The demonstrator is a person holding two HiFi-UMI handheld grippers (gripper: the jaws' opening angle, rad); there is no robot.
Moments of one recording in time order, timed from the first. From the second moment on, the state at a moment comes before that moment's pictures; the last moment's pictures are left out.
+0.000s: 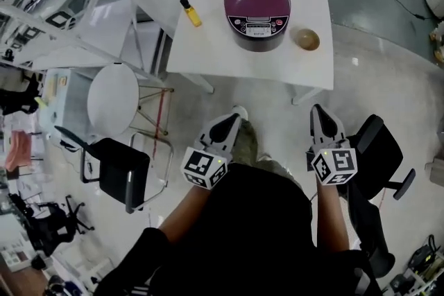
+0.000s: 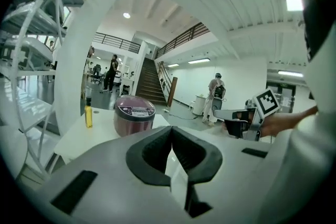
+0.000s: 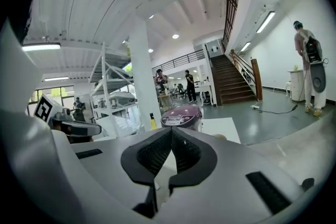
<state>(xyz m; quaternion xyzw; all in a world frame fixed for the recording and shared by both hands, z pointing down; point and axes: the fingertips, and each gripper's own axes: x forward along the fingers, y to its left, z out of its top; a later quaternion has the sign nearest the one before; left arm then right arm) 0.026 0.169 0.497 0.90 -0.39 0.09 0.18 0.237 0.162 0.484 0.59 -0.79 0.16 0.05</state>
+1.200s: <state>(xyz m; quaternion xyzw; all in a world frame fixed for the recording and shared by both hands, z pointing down) -0.037 0.231 0.454 0.88 -0.48 0.05 0.07 0.207 0.235 0.463 0.58 -0.81 0.10 0.09</state>
